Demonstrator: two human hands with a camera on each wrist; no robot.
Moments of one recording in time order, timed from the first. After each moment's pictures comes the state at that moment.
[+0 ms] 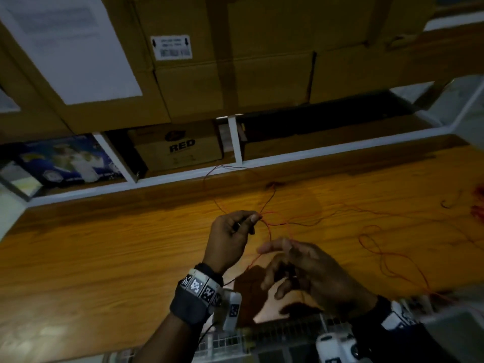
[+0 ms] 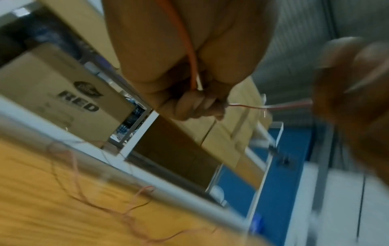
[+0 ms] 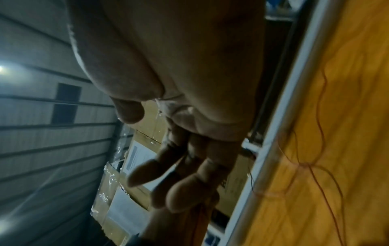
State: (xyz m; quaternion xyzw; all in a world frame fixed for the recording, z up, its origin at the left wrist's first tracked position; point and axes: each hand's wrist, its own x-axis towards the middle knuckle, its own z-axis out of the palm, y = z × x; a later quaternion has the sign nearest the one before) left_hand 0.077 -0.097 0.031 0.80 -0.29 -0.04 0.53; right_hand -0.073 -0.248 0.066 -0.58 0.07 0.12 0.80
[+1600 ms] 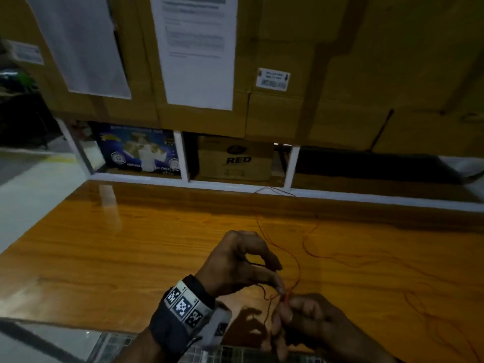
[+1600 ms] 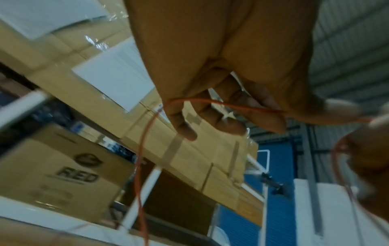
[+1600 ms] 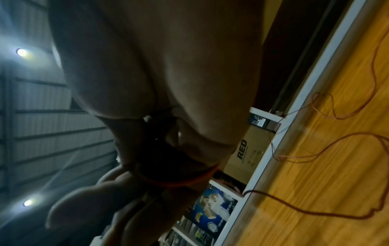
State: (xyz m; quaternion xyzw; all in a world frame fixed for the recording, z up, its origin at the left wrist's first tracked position) left_hand 0.070 0.041 0.076 0.69 -0.46 -0.02 0.55; right_hand -0.062 -0.147 0.079 -0.60 -0.07 0.23 0.77
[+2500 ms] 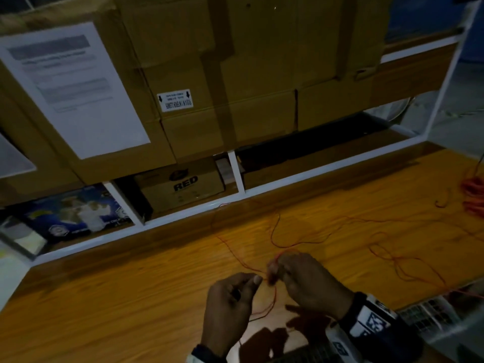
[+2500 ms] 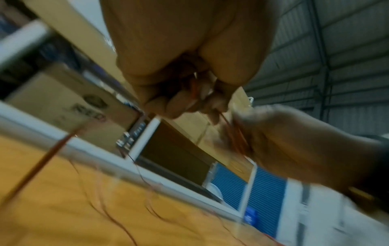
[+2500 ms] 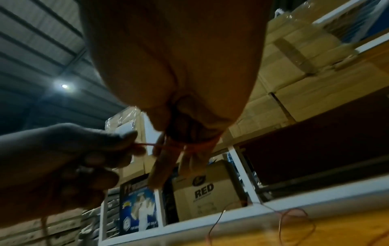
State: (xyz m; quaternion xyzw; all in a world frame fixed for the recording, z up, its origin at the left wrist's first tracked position) left_hand 0.033 -0.023 0.030 0.80 -0.27 -0.06 0.53; right_hand -0.035 -0.218 0.037 -0.94 -0.03 -0.11 0.34
